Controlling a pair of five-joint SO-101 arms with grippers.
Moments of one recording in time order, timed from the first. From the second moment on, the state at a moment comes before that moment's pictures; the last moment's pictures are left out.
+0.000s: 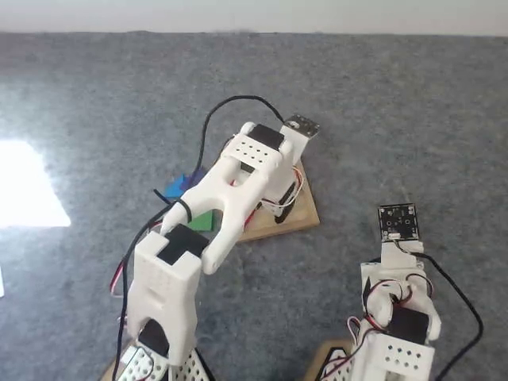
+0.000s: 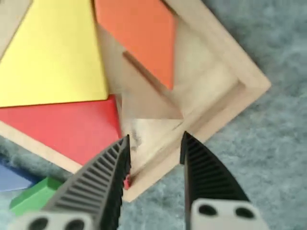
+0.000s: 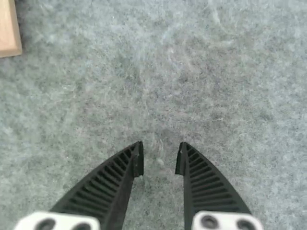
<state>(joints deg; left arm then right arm) 23.5 29.1 -6.7 84.9 1.7 11.3 -103.0 95.5 71.7 17.8</state>
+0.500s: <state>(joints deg) 20.2 36.4 -12.3 82.2 0.0 11.3 -103.0 95.5 71.7 17.8</state>
